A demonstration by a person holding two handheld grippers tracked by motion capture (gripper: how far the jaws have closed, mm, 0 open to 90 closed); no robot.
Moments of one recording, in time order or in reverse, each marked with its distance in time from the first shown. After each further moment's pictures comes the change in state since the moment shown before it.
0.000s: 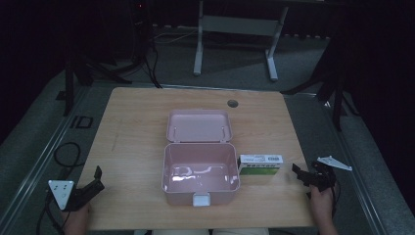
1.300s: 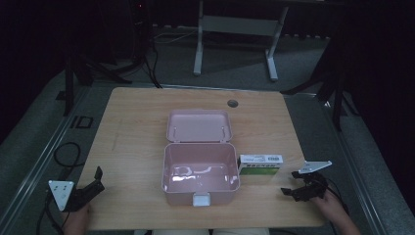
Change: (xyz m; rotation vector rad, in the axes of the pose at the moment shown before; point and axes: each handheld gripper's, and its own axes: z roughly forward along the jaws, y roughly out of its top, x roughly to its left) left arm 0.001 0.000 0.000 -0.003 -0.026 0.004; right arm 0.037 0.007 -0.012 0.341 0.419 -0.472
